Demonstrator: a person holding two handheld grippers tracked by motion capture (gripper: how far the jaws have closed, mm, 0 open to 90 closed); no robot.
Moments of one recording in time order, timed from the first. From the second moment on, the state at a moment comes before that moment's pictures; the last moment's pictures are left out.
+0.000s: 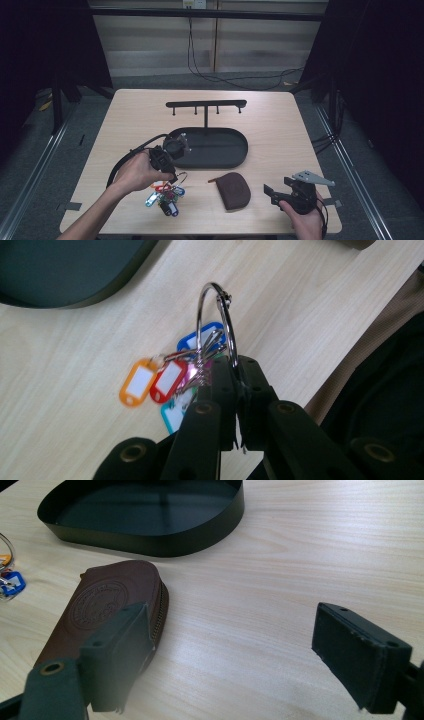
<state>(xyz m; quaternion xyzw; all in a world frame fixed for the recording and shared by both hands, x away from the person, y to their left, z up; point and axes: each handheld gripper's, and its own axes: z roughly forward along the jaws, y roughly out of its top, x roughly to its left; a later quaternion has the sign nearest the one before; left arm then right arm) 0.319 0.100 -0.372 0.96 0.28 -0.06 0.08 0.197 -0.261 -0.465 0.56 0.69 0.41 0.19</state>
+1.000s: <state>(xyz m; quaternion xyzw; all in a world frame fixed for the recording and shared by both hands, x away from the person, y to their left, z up) 0.325 0.109 -0.305 0.96 0.26 -0.02 0.10 0.196 -0.260 -0.465 0.55 0.70 0.41 0.20</state>
